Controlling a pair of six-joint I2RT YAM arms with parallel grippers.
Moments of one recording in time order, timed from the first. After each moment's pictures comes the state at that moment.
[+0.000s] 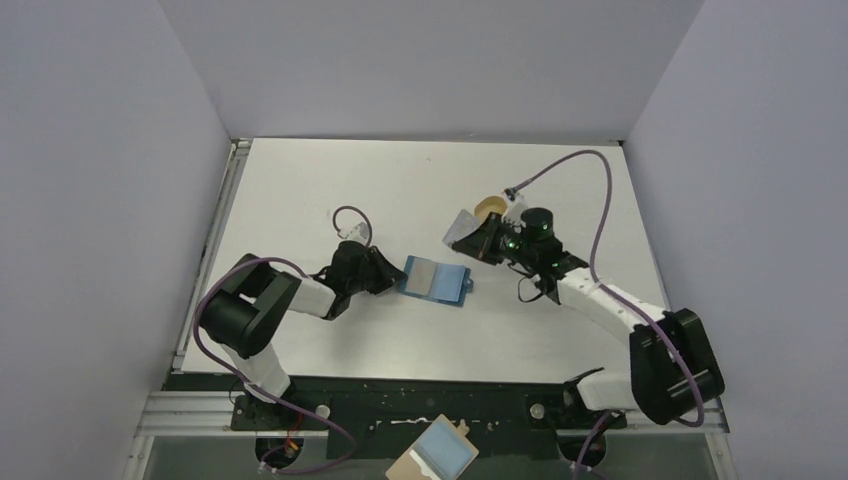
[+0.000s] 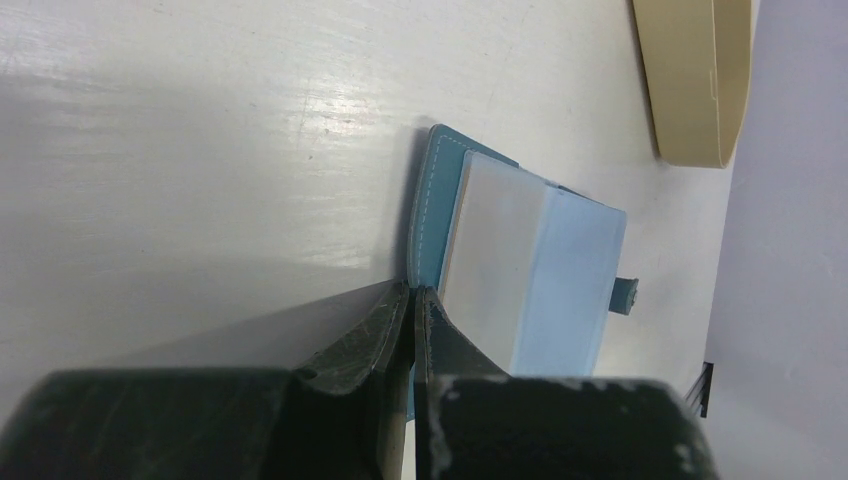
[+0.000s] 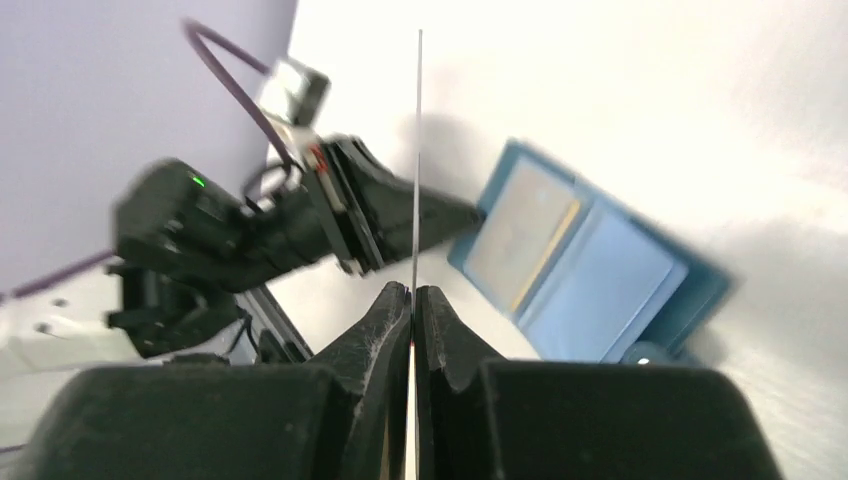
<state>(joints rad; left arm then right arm) -0.52 1.73 0.53 0.62 0.17 -0.95 0.43 1.36 0.63 0.27 -0.46 0.80</state>
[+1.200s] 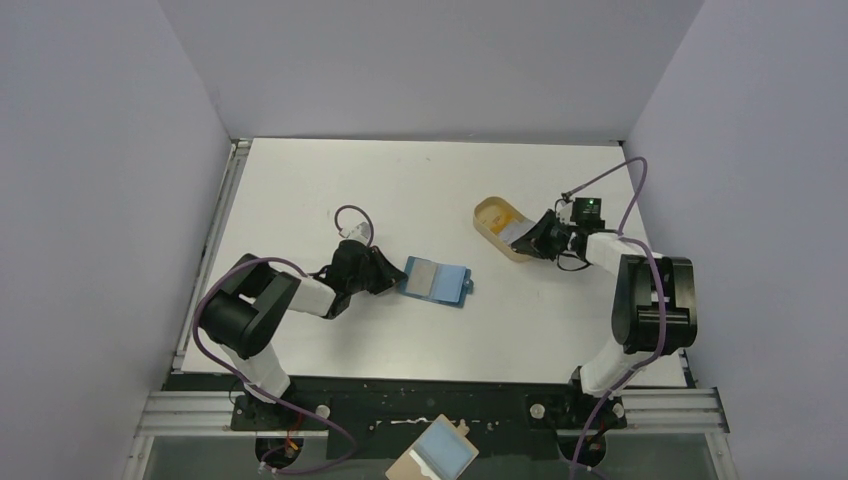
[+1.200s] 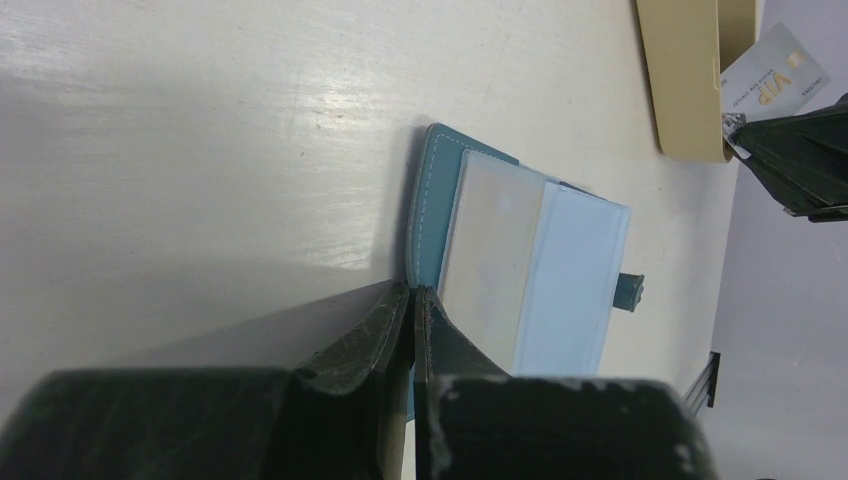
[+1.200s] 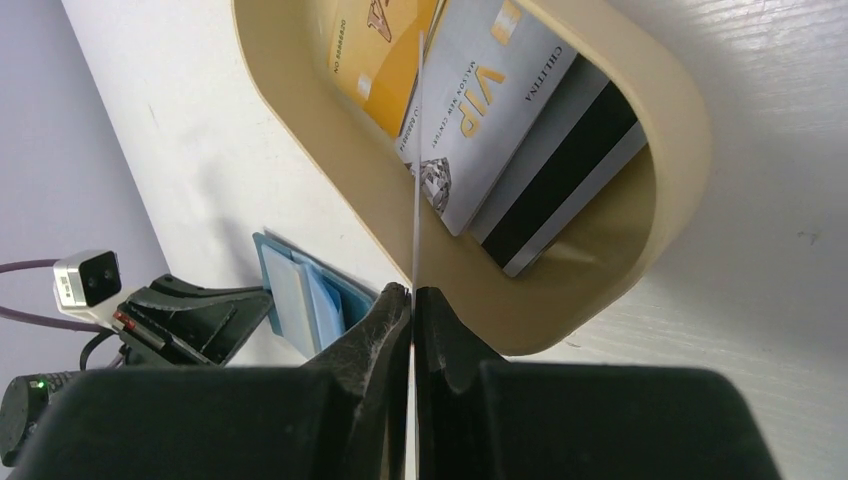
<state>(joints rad) -0.52 1.73 0.54 0.60 0.19 -0.93 -0.05 1.67 0.88 -0.13 -0.58 0.62</state>
